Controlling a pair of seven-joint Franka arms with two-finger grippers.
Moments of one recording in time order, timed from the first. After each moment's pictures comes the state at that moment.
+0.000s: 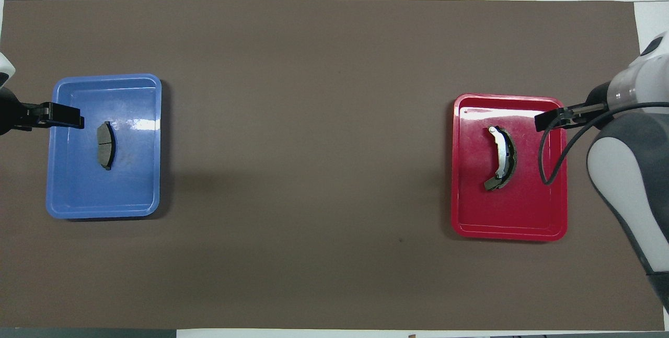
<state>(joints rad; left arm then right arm) 0.06 -0.04 -0.02 -1.89 0.00 1.92 0.10 0.12 0.00 -0.12 -1.92 -0.02 1.92 -0.11</state>
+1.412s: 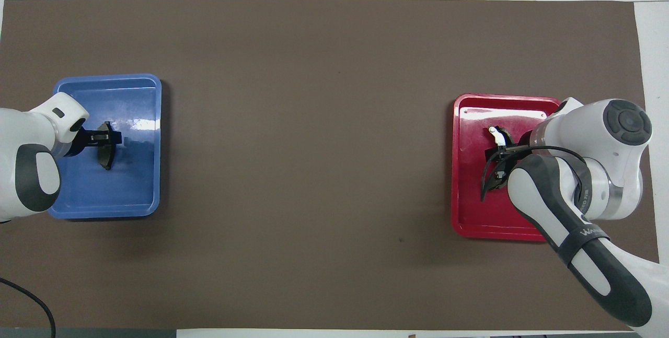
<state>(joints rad) 0.15 0.20 -0.01 -2.21 0.00 2.55 0.16 0.12 0.13 -0.12 -2.27 0.06 2.35 -0.11</state>
